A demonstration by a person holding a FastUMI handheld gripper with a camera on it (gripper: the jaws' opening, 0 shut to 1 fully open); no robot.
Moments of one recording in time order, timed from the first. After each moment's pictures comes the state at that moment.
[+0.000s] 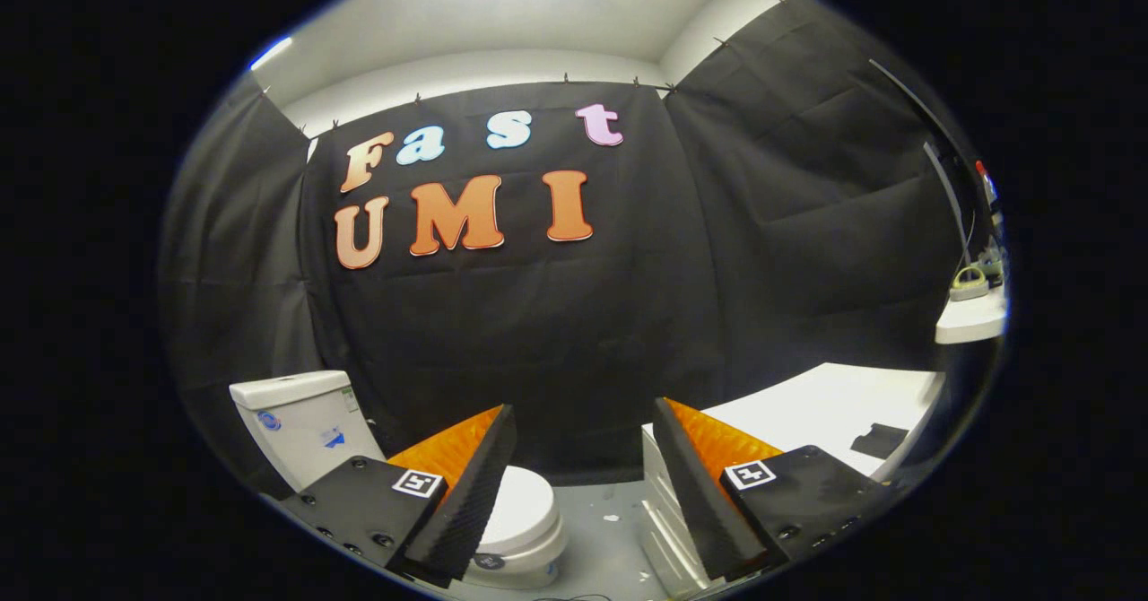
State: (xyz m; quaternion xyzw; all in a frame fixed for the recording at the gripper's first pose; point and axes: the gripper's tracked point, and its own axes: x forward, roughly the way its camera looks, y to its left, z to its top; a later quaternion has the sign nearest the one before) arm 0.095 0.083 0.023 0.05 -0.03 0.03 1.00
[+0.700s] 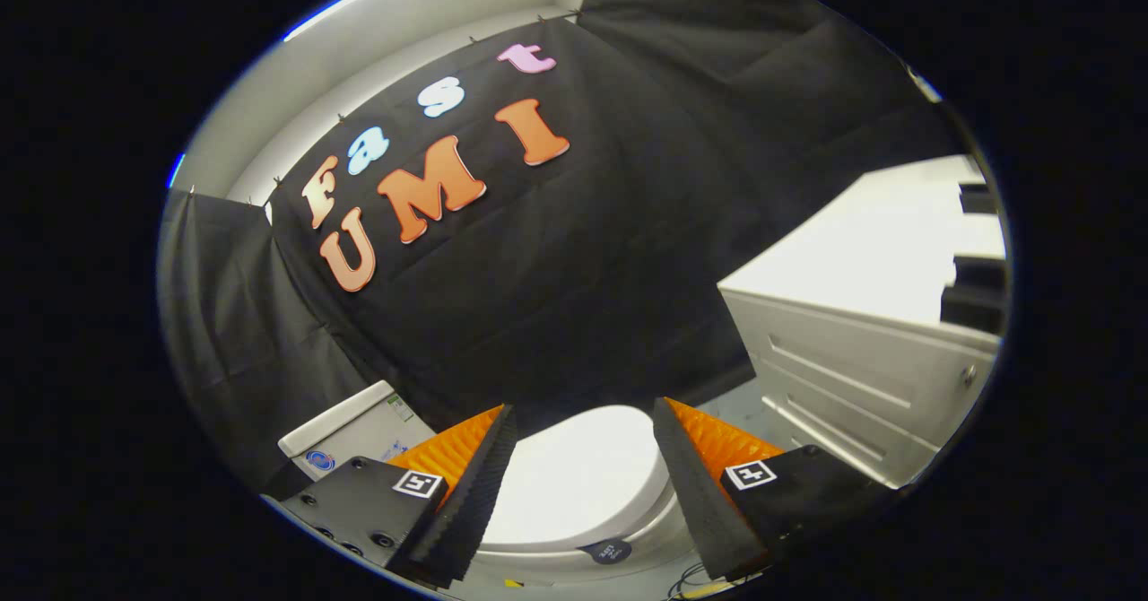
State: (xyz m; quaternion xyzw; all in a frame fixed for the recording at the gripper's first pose) arm 0.135 0.153 -0.166 0.26 0.12 0.08 0.96
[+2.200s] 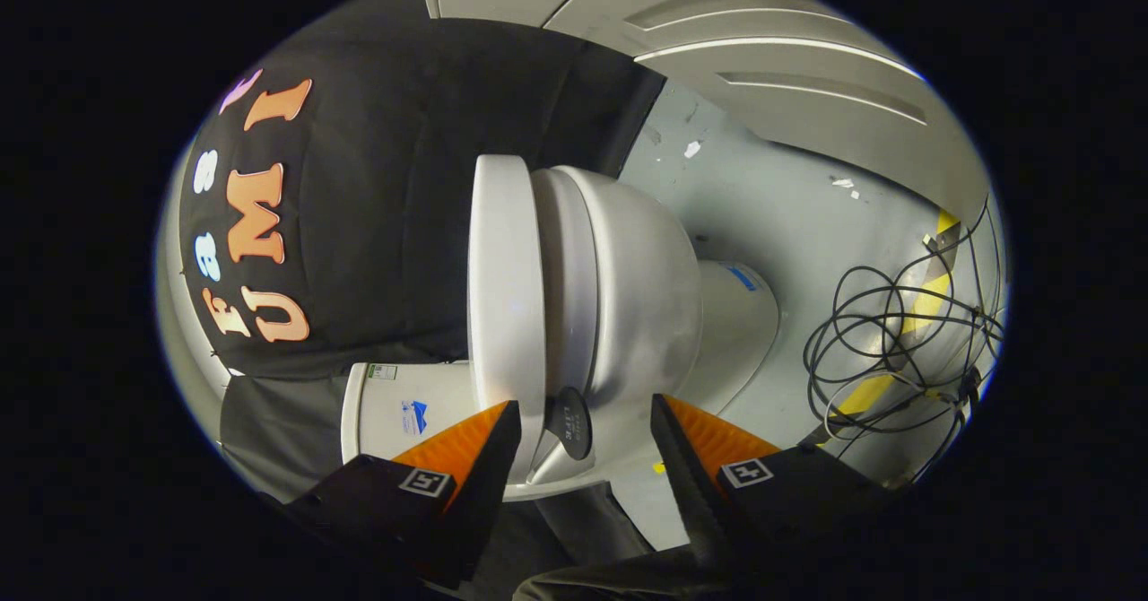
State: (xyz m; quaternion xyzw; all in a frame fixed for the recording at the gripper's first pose) arm 0.124 0.231 -0.386 0.55 0.40 0.09 0.73
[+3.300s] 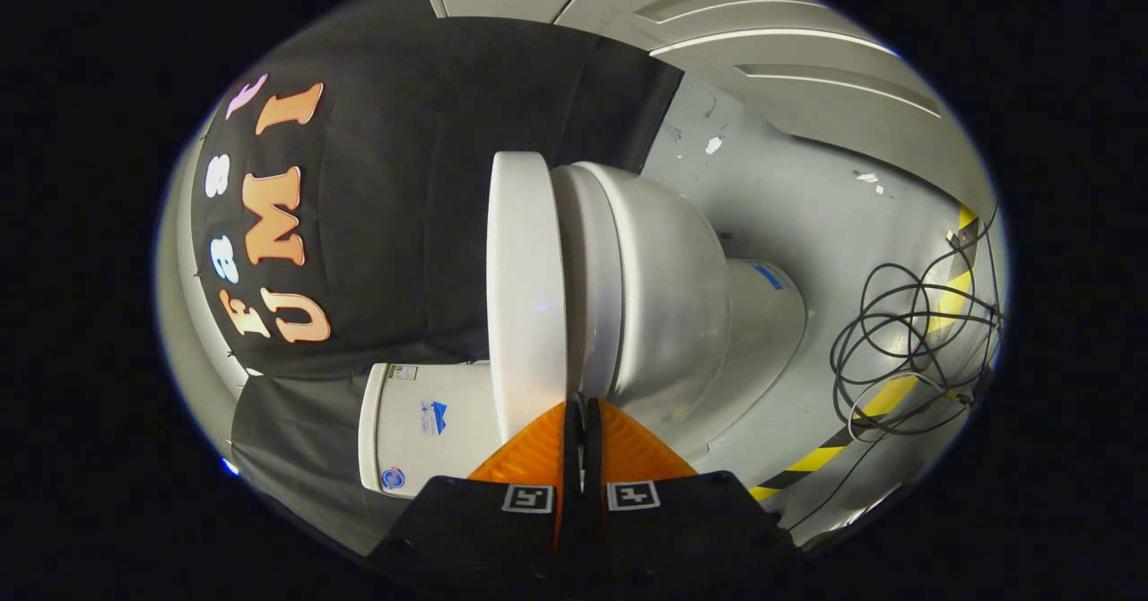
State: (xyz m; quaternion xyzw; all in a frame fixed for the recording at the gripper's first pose) arm 0.141 0.235 -0.382 0.56 0.37 0.12 0.73
